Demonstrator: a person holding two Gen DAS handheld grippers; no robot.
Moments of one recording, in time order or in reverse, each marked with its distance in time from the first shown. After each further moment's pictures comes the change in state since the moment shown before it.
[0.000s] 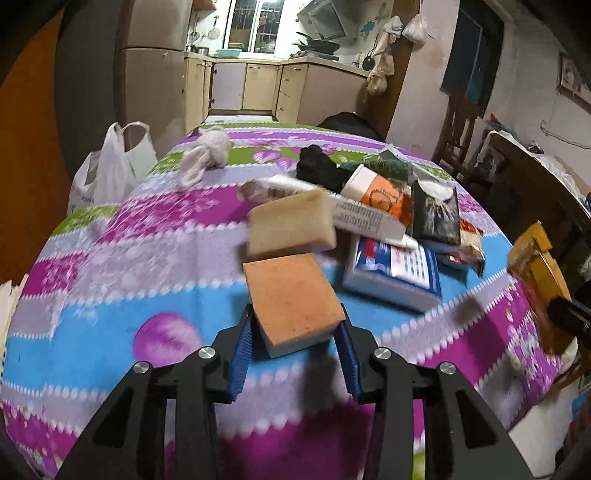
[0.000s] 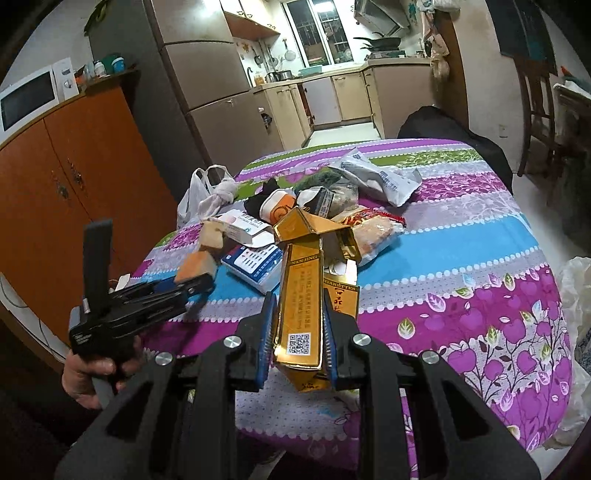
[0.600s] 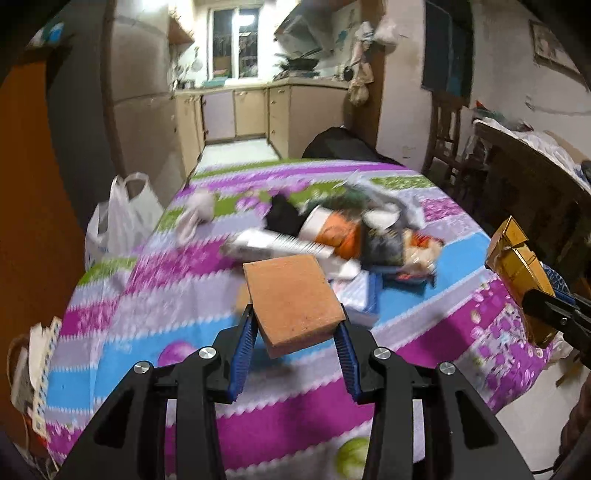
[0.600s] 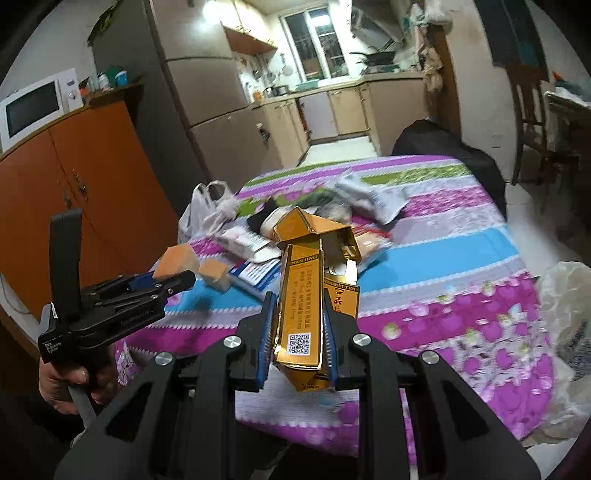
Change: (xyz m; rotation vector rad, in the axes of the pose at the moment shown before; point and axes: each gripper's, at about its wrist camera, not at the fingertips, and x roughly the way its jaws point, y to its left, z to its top) left arm -0.061 -0.061 0.015 0.155 -0.092 0.074; right arm -0.040 -0.011 0.003 0.018 -0.081 -0.037
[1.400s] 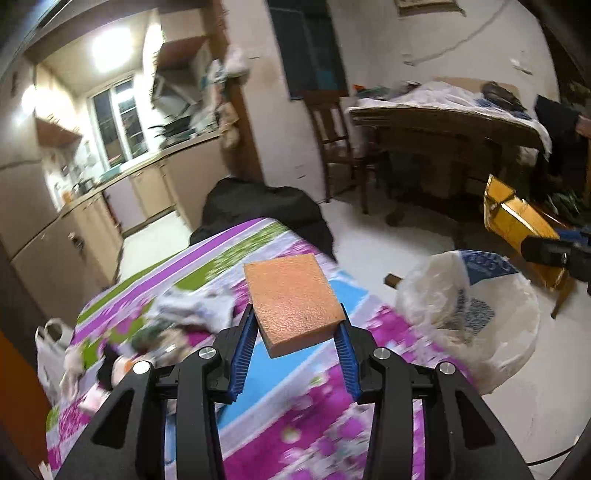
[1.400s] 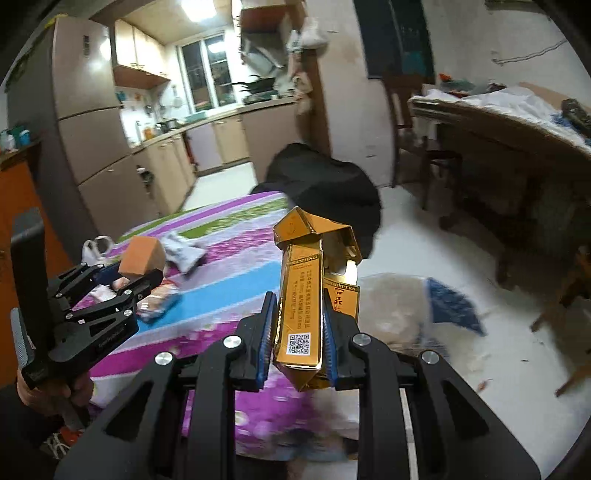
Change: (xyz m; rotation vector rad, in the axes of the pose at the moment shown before) left arm 0.010 -0.266 0.069 0.414 -0.152 -0.216; right arm -0.130 -0.161 0.016 0.138 -0.074 -0.433
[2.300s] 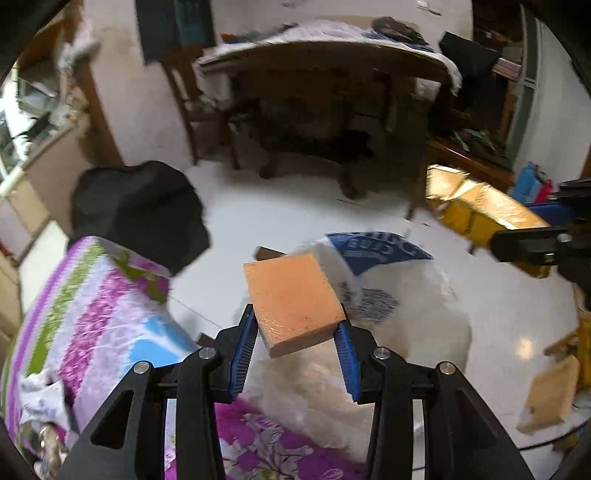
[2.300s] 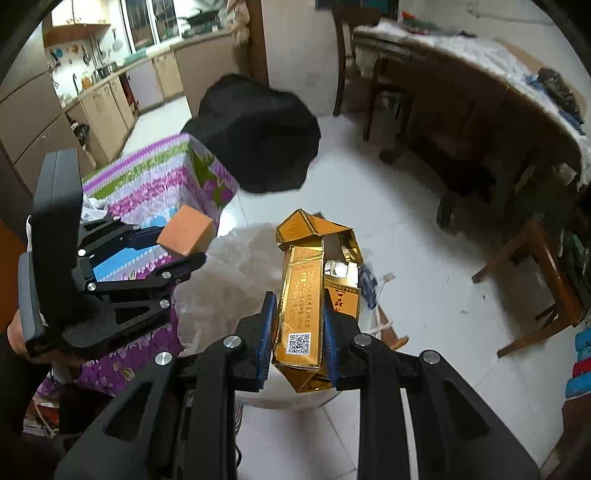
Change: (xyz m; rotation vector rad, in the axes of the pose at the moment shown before) left arm 0.140 -0.159 0.061 0.229 0.241 -0.468; right arm 0.036 -0.101 0.027 0.047 0.371 -0.151
